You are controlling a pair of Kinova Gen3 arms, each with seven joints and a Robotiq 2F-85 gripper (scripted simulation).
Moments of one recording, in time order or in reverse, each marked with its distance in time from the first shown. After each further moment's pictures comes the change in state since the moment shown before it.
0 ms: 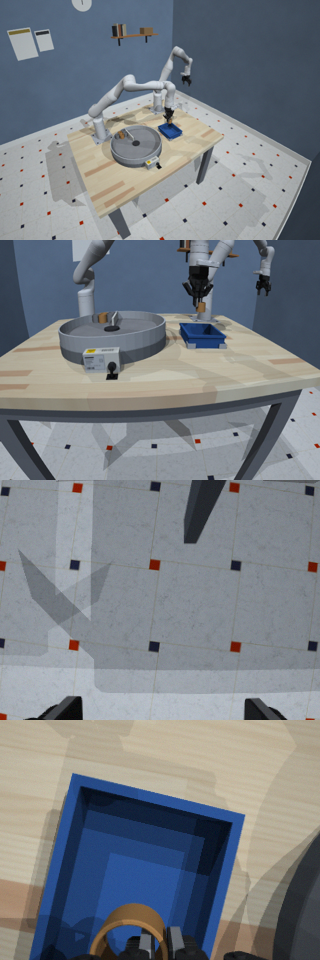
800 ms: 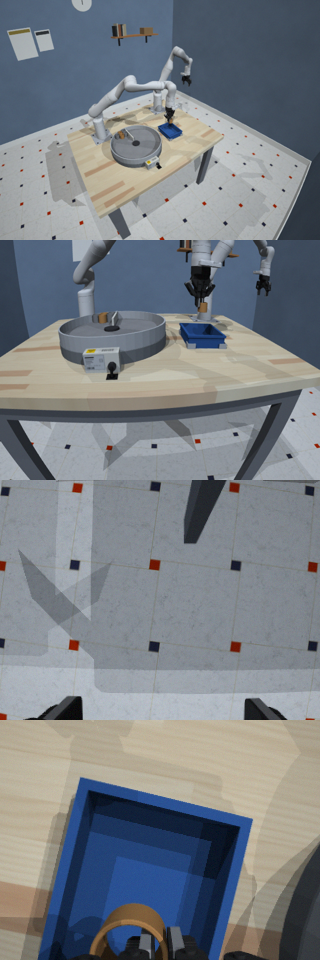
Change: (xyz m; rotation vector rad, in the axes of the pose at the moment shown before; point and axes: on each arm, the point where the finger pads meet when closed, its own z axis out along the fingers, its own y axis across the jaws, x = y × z) left arm 0.000 0.000 0.000 0.000 0.000 0.000; right arm 0.004 -0.007 0.000 0.000 0.000 0.000
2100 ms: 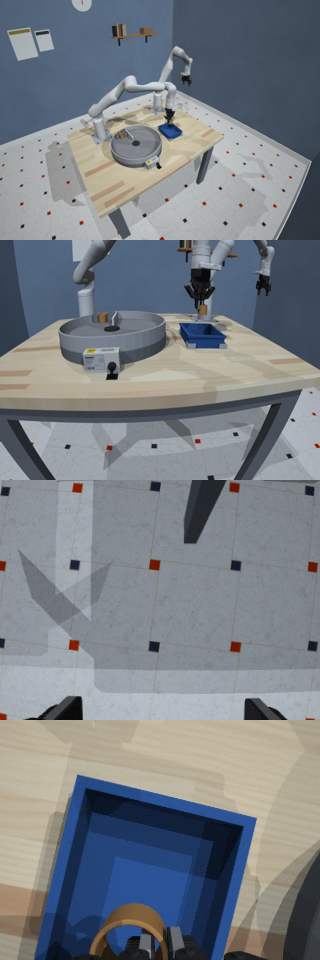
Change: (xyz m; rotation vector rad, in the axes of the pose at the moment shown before) left arm 0.000 0.000 0.000 0.000 0.000 0.000; right arm 0.000 0.000 0.010 0.000 0.000 0.000
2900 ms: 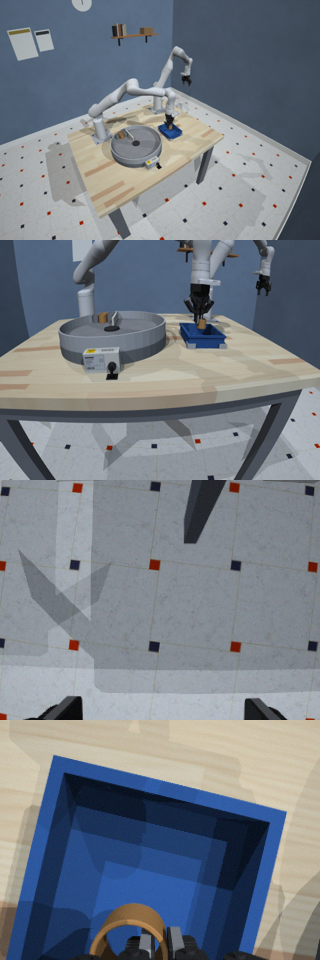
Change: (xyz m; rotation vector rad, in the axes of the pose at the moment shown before) left arm 0.000 0.000 0.000 0.000 0.000 0.000; right arm 0.000 0.000 0.057 0.000 0.000 0.000
